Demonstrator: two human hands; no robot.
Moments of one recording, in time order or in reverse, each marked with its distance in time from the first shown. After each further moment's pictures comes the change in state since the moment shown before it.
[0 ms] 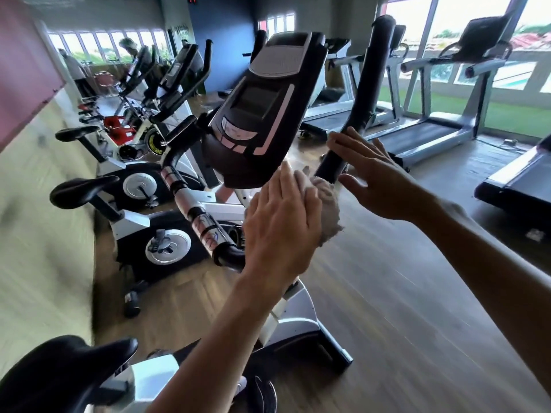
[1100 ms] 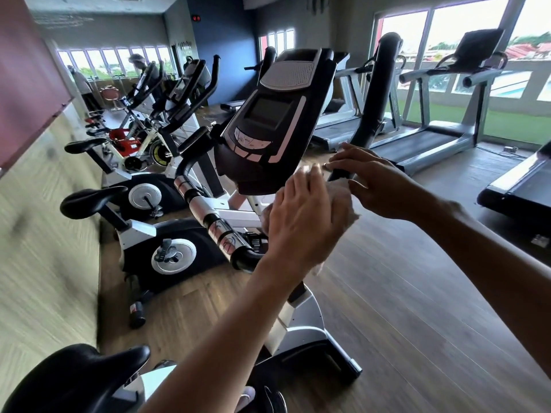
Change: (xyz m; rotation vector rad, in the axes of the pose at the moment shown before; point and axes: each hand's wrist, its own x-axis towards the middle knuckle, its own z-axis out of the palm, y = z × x) left_hand 0.016 -0.001 -0.004 0.089 -0.113 0.142; right_hand 0.012 -0.011 0.006 0.078 0.010 -0.051
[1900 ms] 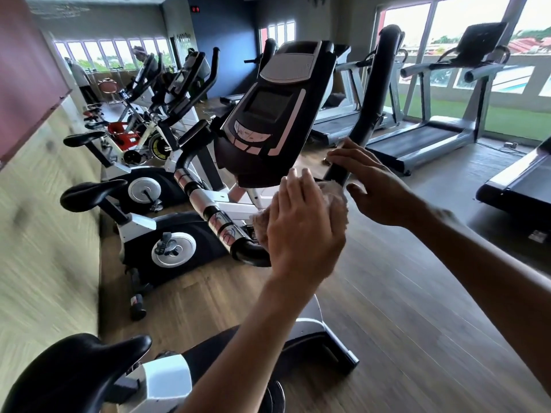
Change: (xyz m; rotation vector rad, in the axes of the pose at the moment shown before) left_hand -0.031 0.007 0.008 -0.036 0.077 -0.138; right_hand -0.016 0.001 0.016 -0.008 0.090 -0.047
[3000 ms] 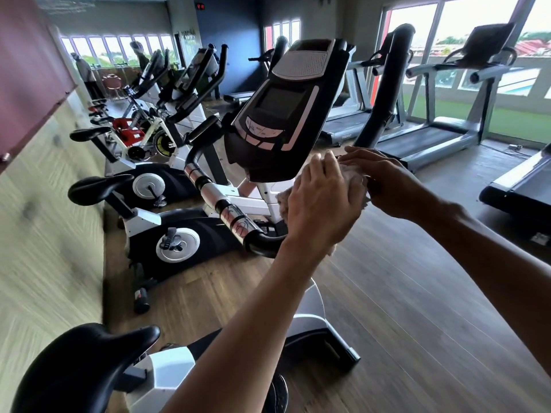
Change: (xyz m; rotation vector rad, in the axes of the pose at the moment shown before) left_hand 0.034 0.005 0.001 0.008 -0.009 0.121; right_hand 0.001 -0.016 -0.006 -0.005 -0.014 -0.035
